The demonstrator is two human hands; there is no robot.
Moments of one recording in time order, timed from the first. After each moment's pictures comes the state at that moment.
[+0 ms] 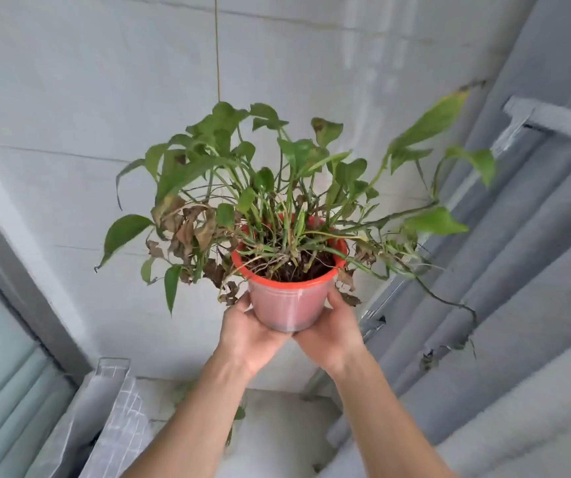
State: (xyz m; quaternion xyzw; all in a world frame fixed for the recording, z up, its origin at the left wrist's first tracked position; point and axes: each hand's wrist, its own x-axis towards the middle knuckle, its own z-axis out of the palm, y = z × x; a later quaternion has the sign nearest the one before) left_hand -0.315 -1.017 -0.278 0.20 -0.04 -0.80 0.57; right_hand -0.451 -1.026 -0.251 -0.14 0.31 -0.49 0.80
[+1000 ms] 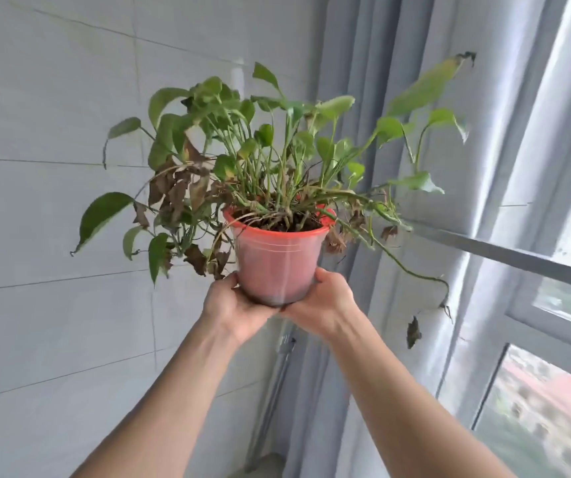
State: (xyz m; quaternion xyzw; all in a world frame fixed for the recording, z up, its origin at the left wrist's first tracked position) left_hand -0.259 -0.887 -0.049 0.11 -0.18 -0.90 0.38; right_hand -0.375 -0.818 -0.025 -0.11 0.30 -0.70 0.64
